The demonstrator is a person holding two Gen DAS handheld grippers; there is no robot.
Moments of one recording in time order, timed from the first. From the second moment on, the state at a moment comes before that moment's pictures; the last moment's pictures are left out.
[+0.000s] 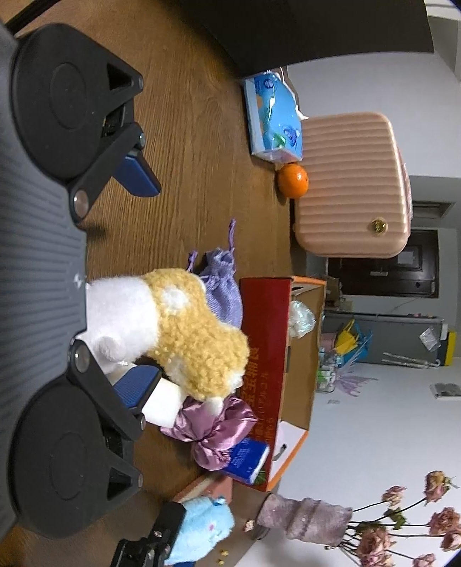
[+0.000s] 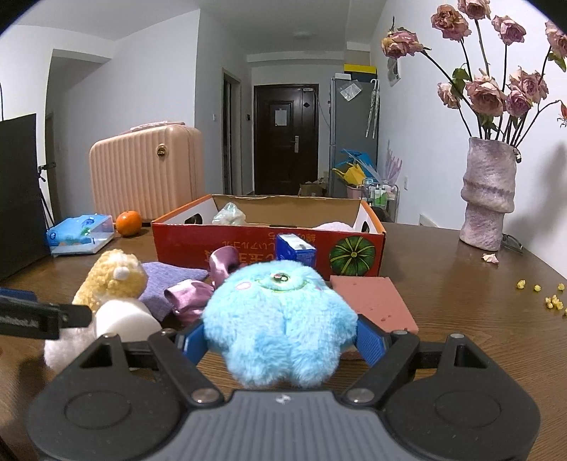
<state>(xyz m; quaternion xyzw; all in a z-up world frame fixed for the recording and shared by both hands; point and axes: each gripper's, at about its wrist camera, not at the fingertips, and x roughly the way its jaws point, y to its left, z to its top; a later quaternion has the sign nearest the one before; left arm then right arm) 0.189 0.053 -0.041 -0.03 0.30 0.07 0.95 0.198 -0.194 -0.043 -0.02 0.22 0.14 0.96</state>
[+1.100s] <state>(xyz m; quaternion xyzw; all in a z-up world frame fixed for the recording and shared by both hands) 0.211 0.043 -0.060 0.00 0.33 0.02 0.94 0.199 -0.191 -0.045 -0.03 0.22 0.15 0.96</state>
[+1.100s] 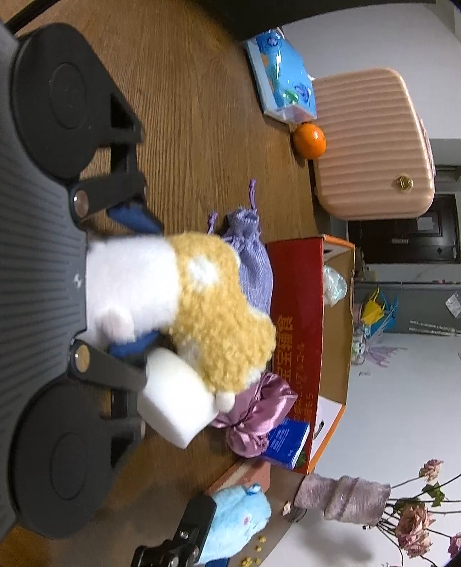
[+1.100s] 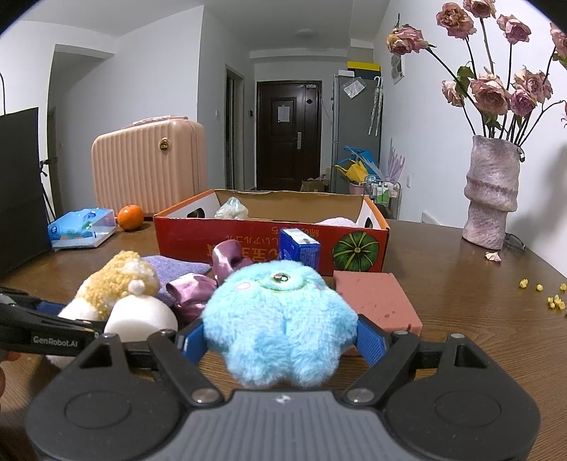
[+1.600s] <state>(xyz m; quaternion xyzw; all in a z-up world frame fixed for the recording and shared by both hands) 0.190 0.046 -0.041 0.00 0.27 0.03 0.96 0.196 -0.190 -0.045 -0.03 0.21 0.15 0.97</state>
